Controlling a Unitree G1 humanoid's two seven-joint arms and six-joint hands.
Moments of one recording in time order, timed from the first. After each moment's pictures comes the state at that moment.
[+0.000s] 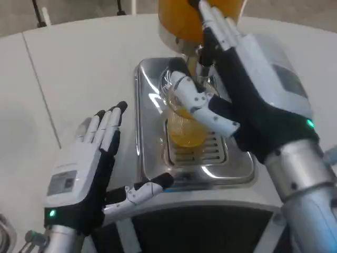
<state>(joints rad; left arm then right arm) -0.11 0.35 -0.12 -0.01 0.74 -0.19 0.31 -0.43 -0.09 0.37 -0.76 -1.00 0.55 0.32</state>
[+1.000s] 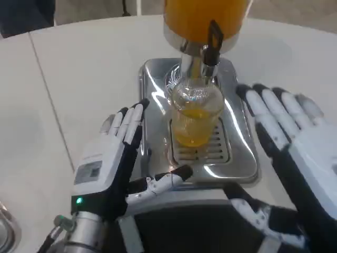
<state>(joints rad) -0.25 0.29 -0.19 0.14 0.75 -0.19 0.33 0.24 -0.01 -0.02 -1.03 -1.14 -0.14 0.47</state>
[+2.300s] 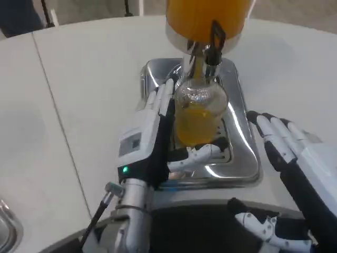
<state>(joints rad) -0.59 0.12 -0.29 0.55 0.67 -0.17 0.49 0.21 0.03 -0.04 -1.03 -1.08 -0.03 0.67</state>
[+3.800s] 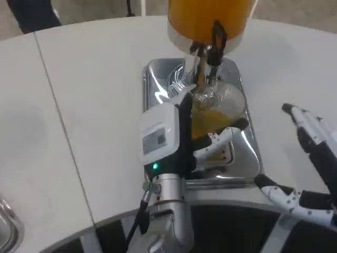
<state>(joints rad) -0.83 -0.07 -0.37 0.98 0.63 -0.11 0.90 0.03 -0.08 -0.08 -0.99 -1.12 0.27 0.78</state>
